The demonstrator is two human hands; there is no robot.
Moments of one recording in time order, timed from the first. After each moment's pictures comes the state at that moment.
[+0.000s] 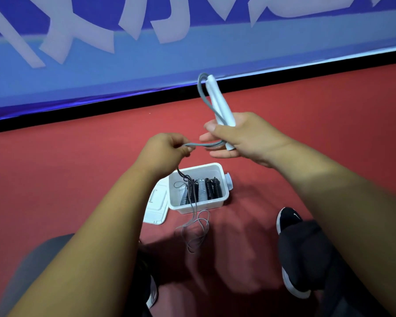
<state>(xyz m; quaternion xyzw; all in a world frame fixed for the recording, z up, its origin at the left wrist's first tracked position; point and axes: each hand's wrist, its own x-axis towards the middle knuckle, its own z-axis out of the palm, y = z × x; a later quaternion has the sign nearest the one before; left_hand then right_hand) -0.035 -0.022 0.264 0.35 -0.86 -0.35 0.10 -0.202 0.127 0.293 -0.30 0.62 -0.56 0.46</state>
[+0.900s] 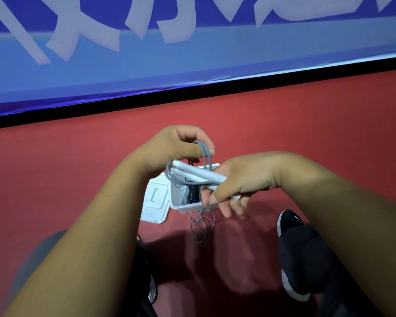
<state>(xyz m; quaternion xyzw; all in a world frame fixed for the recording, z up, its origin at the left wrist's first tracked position) -0.030 -0.009 0.302 0.18 -0.78 -0.59 0.06 -0.182 0.149 0.285 -0.49 0.57 -0.14 0.64</state>
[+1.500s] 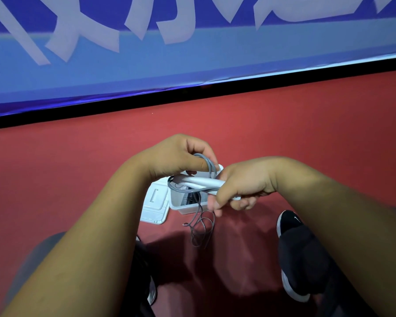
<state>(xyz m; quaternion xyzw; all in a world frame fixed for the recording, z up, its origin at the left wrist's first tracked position) -0.029 0.002 0.305 0.18 -0.83 -0.53 -0.03 -0.174 0.148 0.283 -0.42 0.60 -0.12 0.67</state>
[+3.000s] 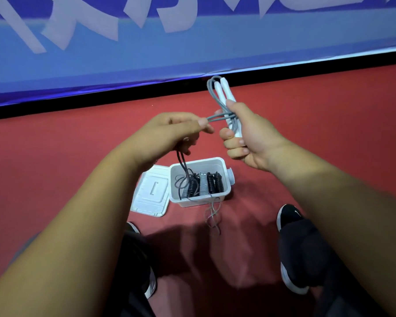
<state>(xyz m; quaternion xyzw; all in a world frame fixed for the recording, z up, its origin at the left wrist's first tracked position) -0.021 -0.008 0.312 0.23 -0.77 -0.59 0.08 -0.195 0.115 0.277 -0.15 0.51 -0.63 0.56</state>
